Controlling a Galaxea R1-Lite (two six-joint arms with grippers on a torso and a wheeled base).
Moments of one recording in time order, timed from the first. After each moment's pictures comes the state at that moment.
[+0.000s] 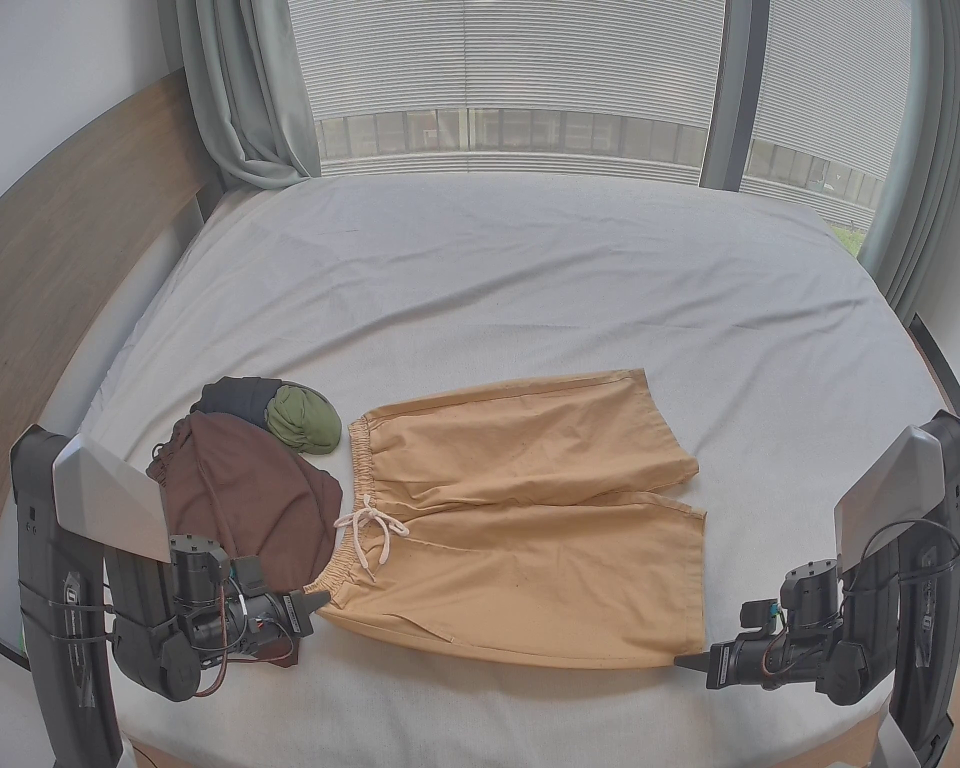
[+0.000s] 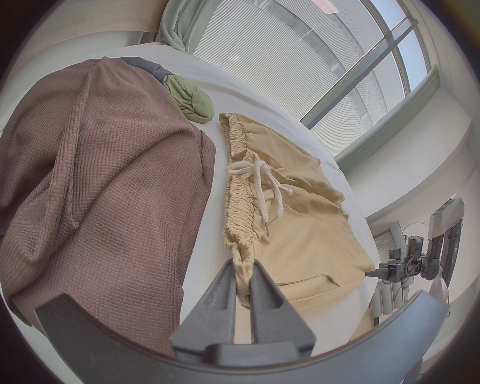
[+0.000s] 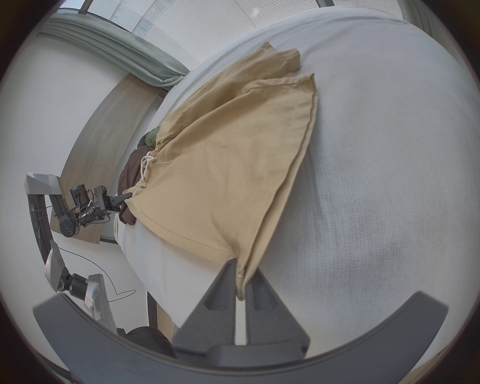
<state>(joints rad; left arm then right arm) -0.11 2.41 -0.27 -1.55 -0.39 -0.34 0.21 2.42 -0.04 -1.54 0.43 0.30</state>
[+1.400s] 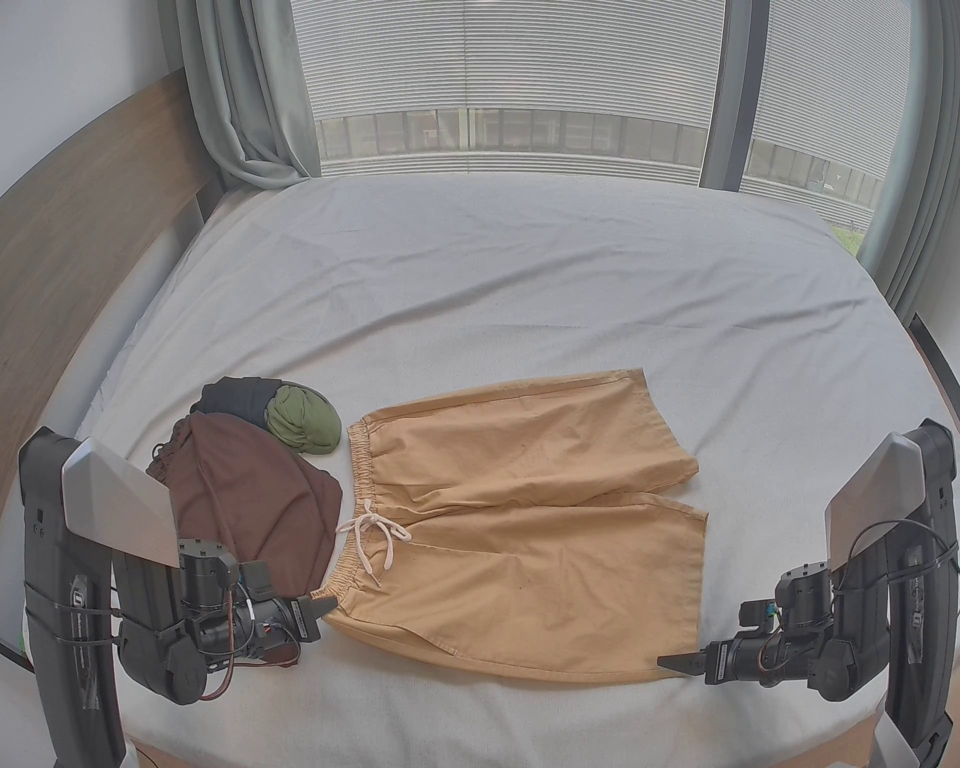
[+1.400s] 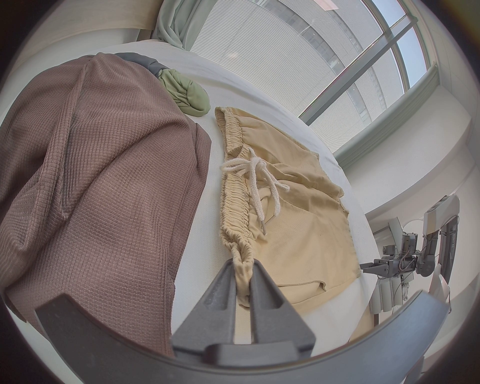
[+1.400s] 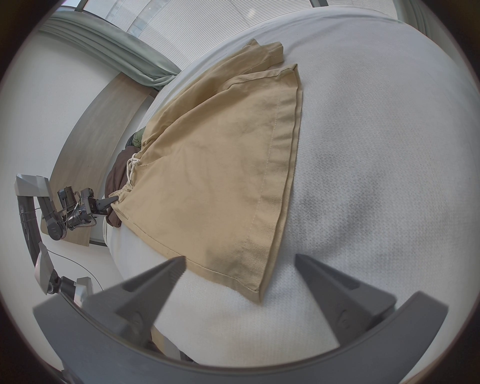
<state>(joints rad) -0.15 2.42 -0.27 -1.55 -0.38 -0.34 0.17 2.49 -0.10 -1.54 0.42 0.27</state>
